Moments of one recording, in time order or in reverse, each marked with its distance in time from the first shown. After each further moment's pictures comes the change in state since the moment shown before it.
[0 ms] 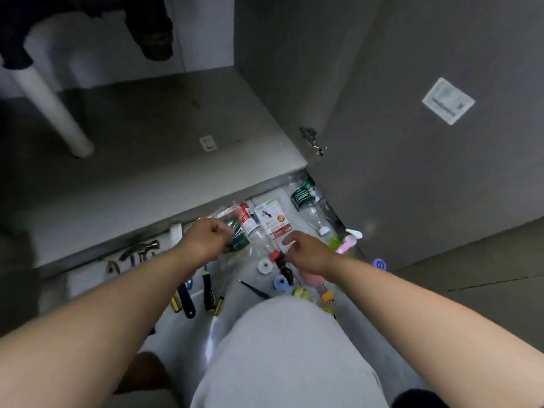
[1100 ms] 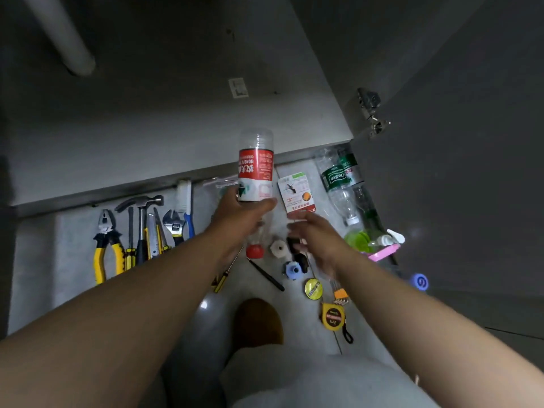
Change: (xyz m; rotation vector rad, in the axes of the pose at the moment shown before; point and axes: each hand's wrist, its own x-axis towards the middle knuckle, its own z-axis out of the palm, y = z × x) left_hand 0.066 -0.034 0.045 -0.646 0.066 -0.047; right_hand 0.067 -0.008 0.038 0.637 -0.036 0.197
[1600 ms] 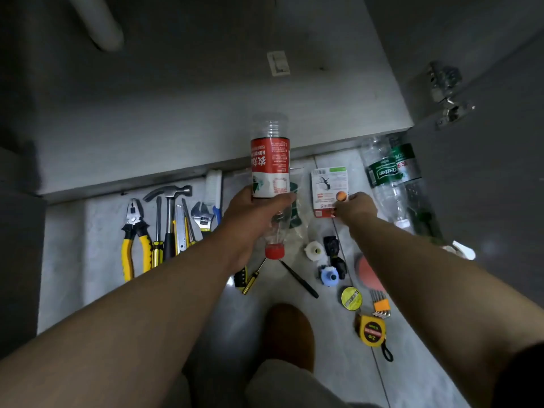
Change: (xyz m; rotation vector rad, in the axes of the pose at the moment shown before) left_hand 0.026 -0.020 -0.036 -0.130 -0.024 -0.089; right_hand 0.146 0.012 -0.007 -0.515 0.483 0.084
